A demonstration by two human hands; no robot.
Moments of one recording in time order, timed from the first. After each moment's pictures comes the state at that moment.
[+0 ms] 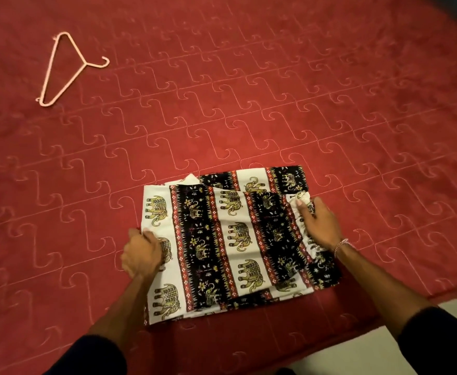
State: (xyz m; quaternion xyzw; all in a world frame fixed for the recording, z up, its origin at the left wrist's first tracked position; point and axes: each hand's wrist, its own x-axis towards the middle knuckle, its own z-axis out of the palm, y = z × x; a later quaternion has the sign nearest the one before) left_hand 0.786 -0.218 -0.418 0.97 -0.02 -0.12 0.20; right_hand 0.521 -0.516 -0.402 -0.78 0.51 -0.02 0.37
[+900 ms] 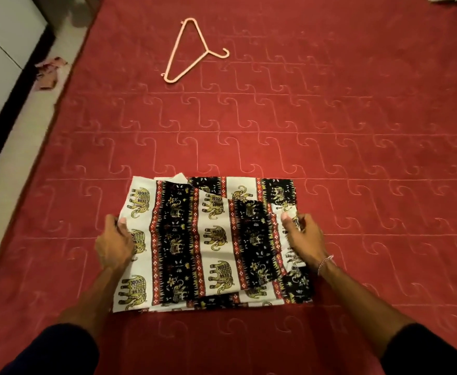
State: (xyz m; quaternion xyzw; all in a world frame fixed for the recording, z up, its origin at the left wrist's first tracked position) left_hand 0.953 0.036 -0.416 0.96 0.00 -0.05 0.29; right_hand 0.727 -0.320 -0.410 -0.76 0.47 -0.01 0.46
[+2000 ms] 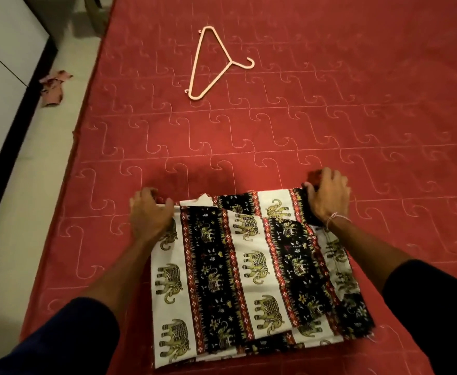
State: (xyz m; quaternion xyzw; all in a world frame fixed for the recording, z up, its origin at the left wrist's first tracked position) left_hand 1.115 -0.012 -0.409 0.95 -0.11 -0.08 0.29; right_hand 0.908 -0.356 -0.397 -0.89 0.44 -0.03 0.13
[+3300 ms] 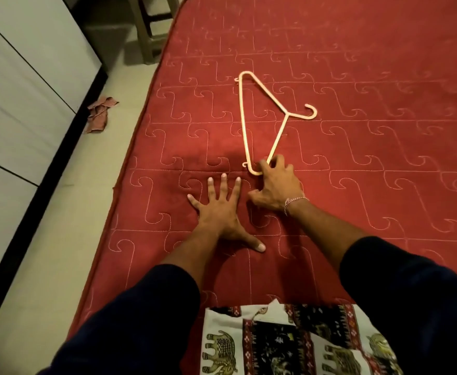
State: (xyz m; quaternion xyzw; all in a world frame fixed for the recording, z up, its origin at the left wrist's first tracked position) left_hand 1.310 -0.132 -0.430 0.91 -0.31 -0.28 -0.01; right_hand 1.268 -0.297 -0.418 -0.97 0.20 0.05 0.15
